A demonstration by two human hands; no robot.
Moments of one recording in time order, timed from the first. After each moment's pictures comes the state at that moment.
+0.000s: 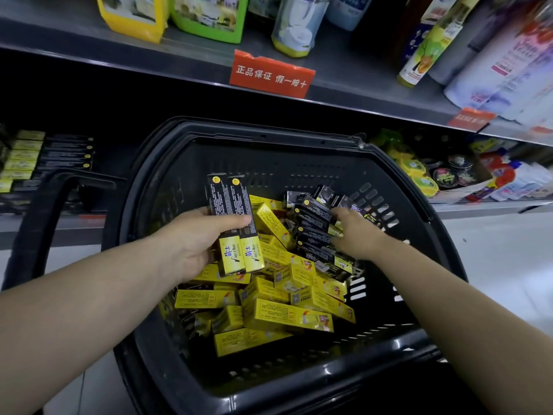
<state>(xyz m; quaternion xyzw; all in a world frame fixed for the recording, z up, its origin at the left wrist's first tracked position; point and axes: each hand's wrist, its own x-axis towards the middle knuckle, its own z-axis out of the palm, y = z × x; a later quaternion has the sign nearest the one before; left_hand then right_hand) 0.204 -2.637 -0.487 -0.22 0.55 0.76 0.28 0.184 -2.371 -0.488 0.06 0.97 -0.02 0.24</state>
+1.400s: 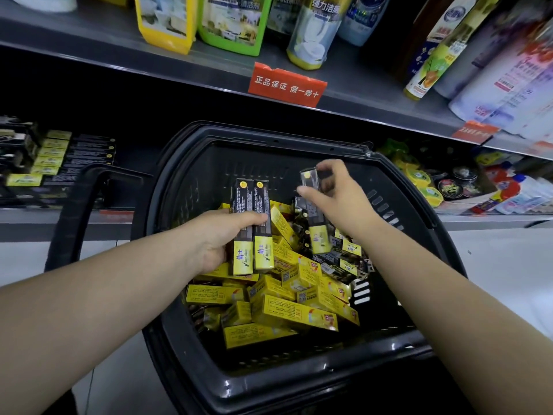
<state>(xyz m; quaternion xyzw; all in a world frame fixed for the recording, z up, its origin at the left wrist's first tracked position) 0.211 -2.637 -0.477 -0.19 0.54 0.75 0.32 0.172 -2.435 -0.454 -0.01 0.95 -0.30 0.00</state>
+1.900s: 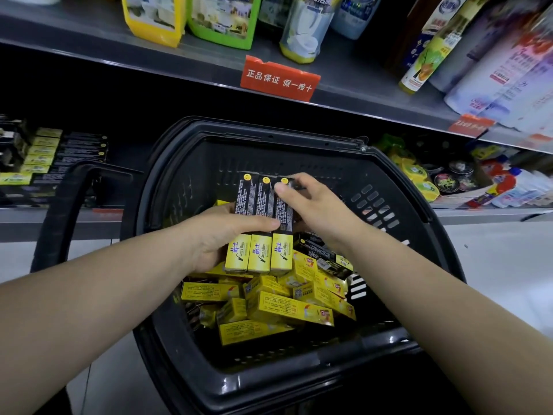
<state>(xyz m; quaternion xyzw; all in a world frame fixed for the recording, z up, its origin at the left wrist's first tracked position) 0.215 -2.634 -0.472 -0.10 0.56 0.73 0.37 0.195 -2.465 -0.452 0.01 0.85 -0.50 0.17</state>
